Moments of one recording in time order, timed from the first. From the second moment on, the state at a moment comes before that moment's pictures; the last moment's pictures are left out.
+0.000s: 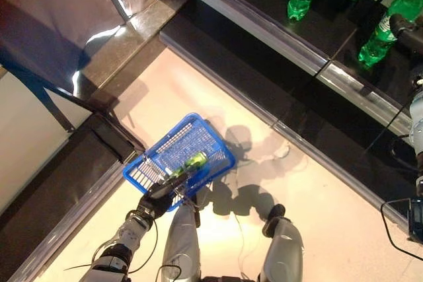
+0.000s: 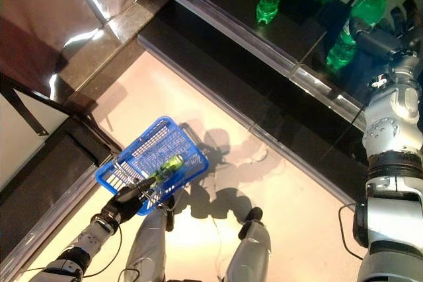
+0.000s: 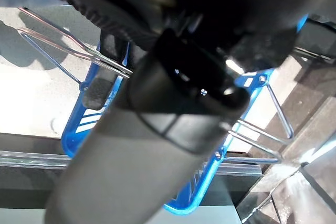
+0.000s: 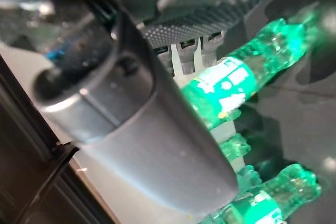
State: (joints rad) left arm -0.28 0.33 -0.07 1.03 -1.06 0.08 -0.41; right arm -0.92 -0.88 -0.01 0.78 0.95 -0.07 -0.11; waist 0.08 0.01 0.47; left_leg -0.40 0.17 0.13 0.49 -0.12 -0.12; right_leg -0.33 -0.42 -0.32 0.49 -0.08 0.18
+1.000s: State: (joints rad) left arm -0.28 0.33 -0.09 1.00 -1.04 0.10 -0.41; right arm -1.03 -0.92 0.14 0.89 0.73 0.03 -0.20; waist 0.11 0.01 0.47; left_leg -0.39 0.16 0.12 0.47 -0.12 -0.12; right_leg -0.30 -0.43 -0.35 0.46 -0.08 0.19
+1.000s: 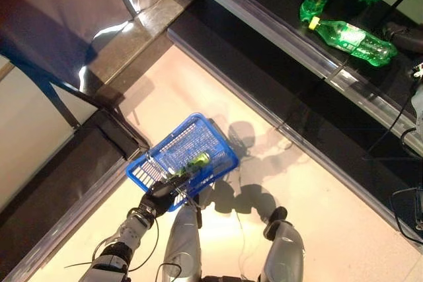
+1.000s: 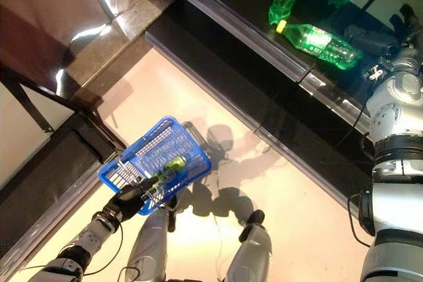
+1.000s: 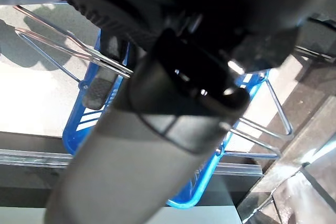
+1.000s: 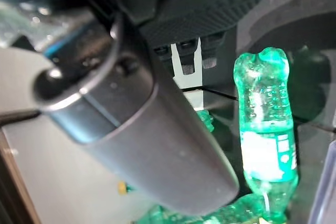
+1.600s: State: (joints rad) left arm -0.29 0.34 -0.10 1.00 -1.04 0.10 -0.41; right arm -1.14 -0.98 0.38 0.84 0.45 0.08 -0.07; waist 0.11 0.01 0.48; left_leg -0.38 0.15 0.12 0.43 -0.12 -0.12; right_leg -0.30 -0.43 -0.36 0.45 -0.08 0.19
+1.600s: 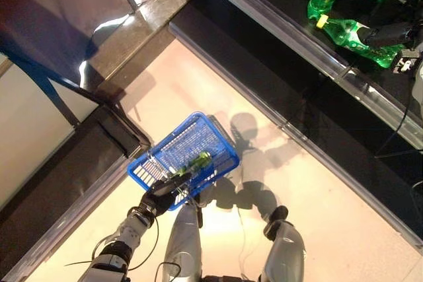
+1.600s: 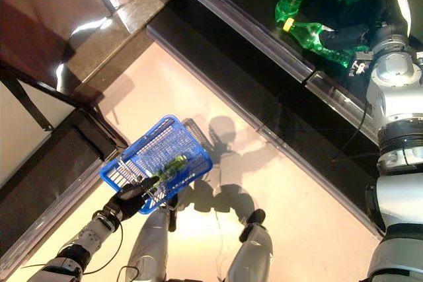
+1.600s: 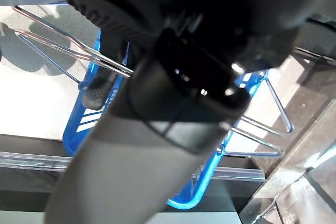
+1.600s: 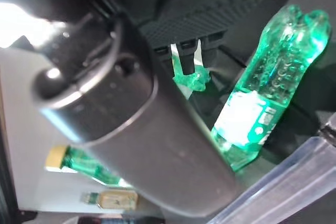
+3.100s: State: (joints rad) left arm -0.32 0.41 -0.10 1.00 -1.04 0.13 -0.42; right arm -1.28 -0.99 0.60 1.01 0.14 0.30 0.07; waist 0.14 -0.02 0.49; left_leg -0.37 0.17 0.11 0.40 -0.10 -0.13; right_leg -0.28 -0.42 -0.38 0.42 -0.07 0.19
